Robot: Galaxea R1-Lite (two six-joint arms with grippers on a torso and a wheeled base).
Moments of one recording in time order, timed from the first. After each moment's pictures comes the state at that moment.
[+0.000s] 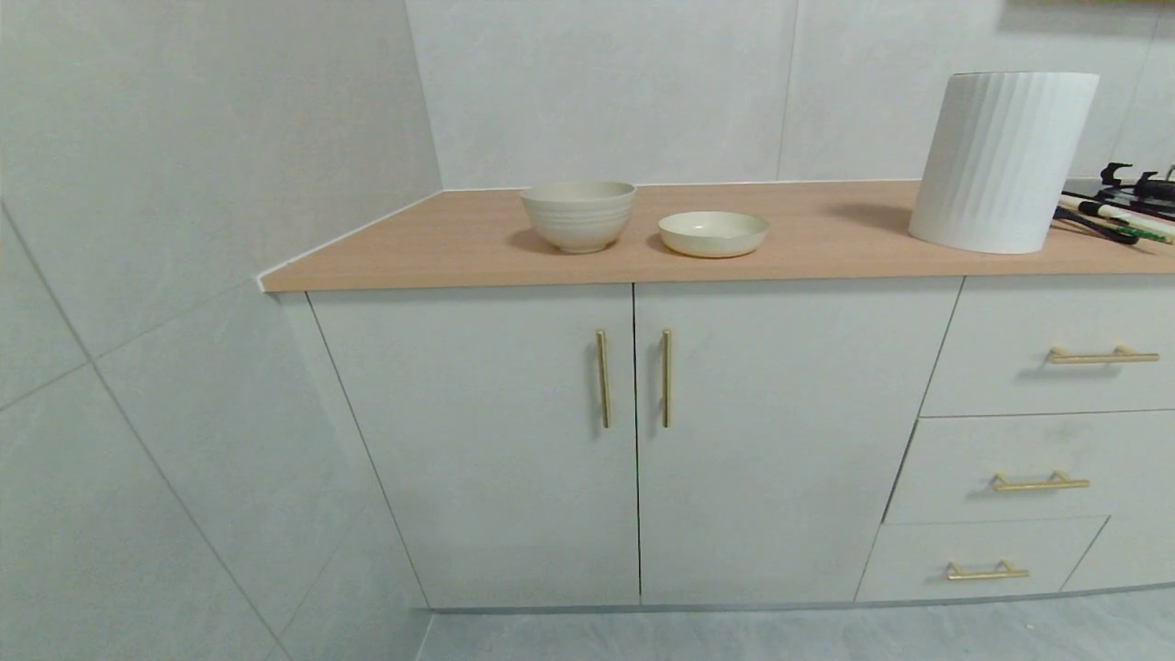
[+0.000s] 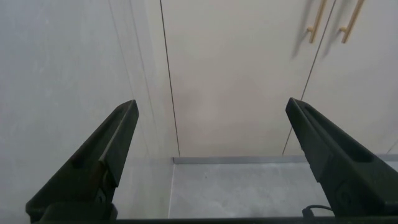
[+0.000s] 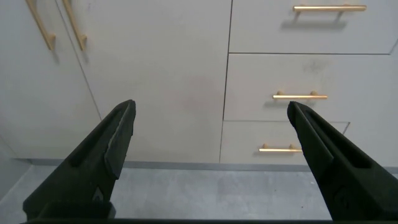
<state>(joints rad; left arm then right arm) 0.00 0.00 0.00 0.00 0.00 0.00 0.00 0.00 0.00 0.00 0.03 -0.01</state>
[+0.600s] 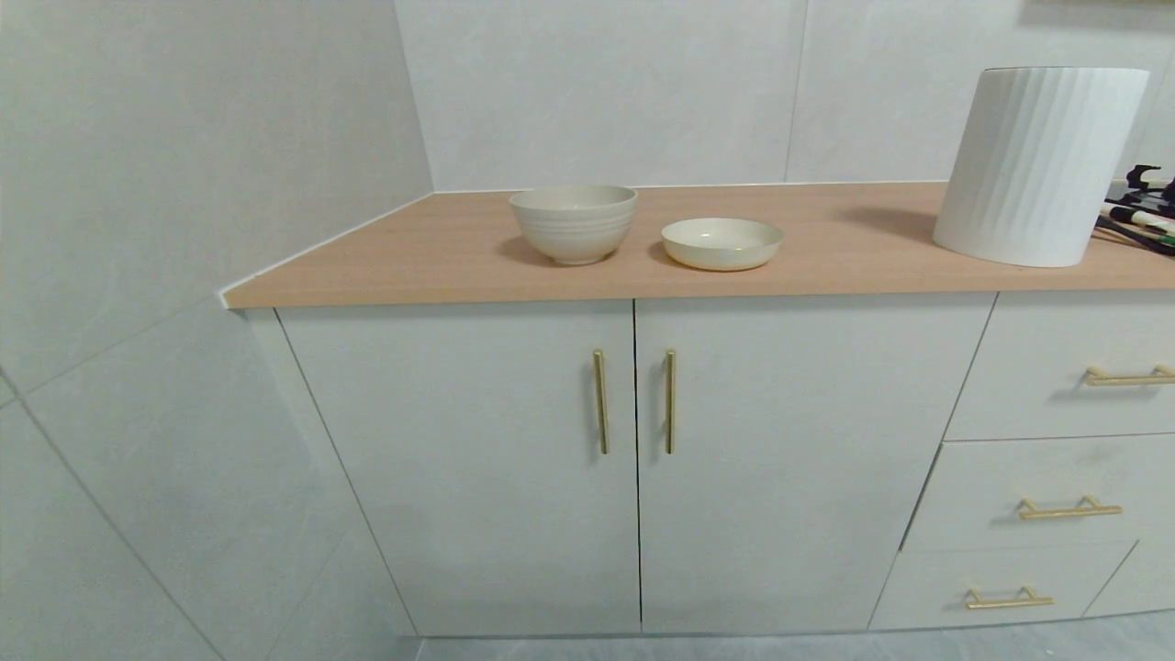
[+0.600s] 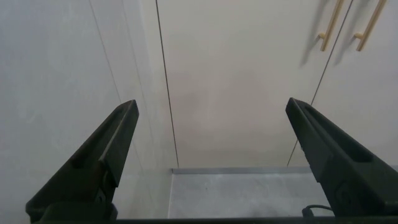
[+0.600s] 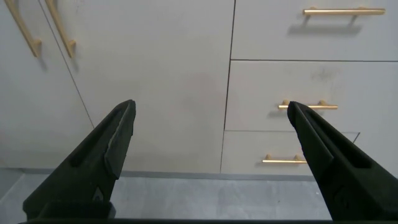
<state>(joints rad) 0.00 0.00 0.00 0.00 0.00 0.00 0.00 0.00 0.00 0.00 0.03 -0.01</state>
